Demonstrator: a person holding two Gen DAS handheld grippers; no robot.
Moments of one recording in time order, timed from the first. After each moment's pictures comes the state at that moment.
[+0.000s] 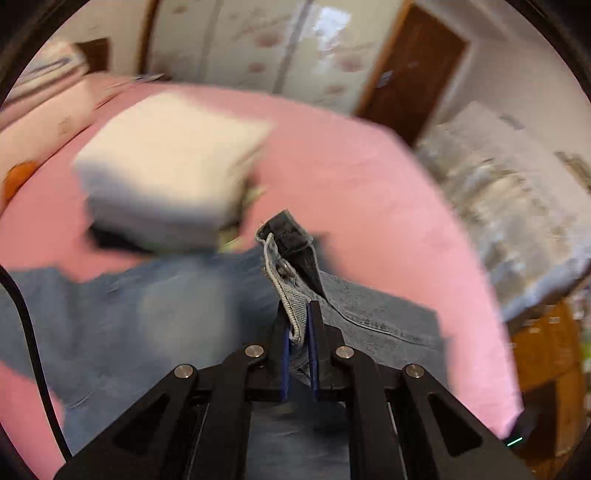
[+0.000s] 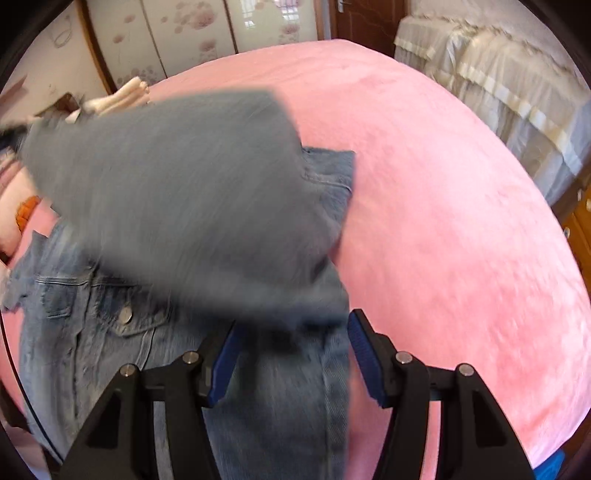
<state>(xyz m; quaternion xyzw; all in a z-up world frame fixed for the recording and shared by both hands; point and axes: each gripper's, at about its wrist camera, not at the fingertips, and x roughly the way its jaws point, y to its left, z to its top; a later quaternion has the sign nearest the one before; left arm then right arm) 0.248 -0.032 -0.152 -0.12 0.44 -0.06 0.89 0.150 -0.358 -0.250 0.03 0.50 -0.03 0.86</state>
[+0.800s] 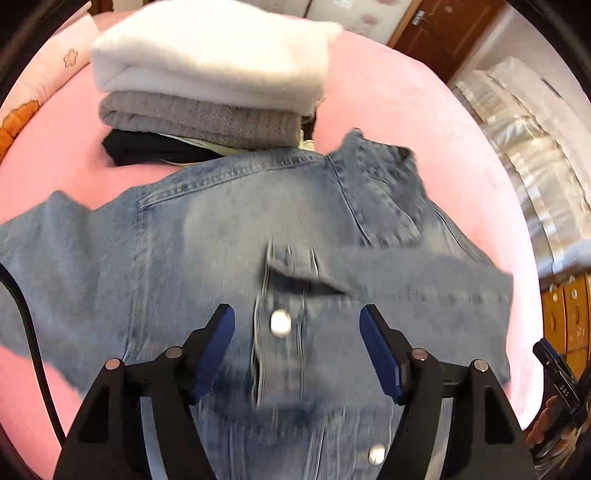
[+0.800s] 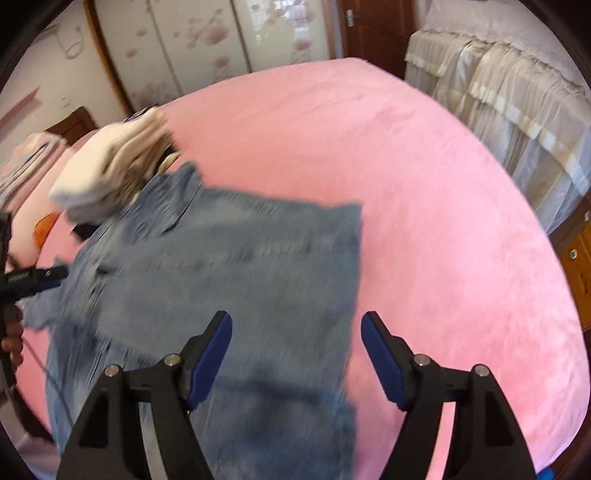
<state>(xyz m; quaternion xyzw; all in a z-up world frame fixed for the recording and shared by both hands) 0.296 0.030 -0.233 -0.12 0.56 -0.05 0.82 0.197 -0.371 -0.198 0.06 0.48 -0.02 0.87</state>
